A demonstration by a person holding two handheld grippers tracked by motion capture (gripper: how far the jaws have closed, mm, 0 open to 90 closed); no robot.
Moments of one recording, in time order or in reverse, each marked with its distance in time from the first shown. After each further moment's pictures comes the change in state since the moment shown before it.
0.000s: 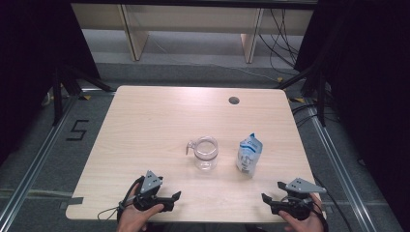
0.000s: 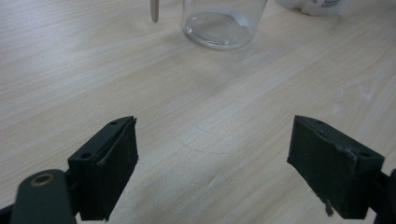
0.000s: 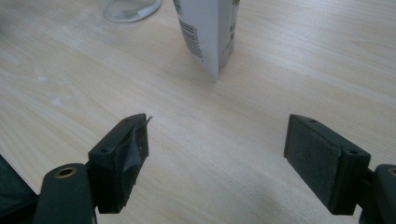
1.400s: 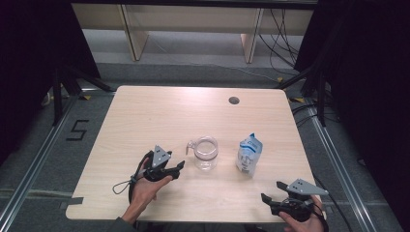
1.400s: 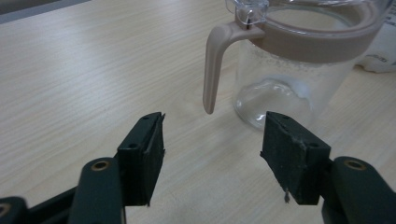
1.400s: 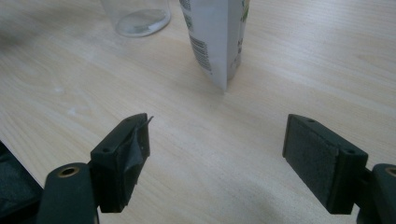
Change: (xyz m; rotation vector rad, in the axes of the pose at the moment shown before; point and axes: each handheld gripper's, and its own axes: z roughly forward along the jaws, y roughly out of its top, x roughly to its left) left arm 0.028 0.054 0.046 -0.107 0.105 0.078; right arm 0.005 0.000 -0.002 -0.055 0.029 0.011
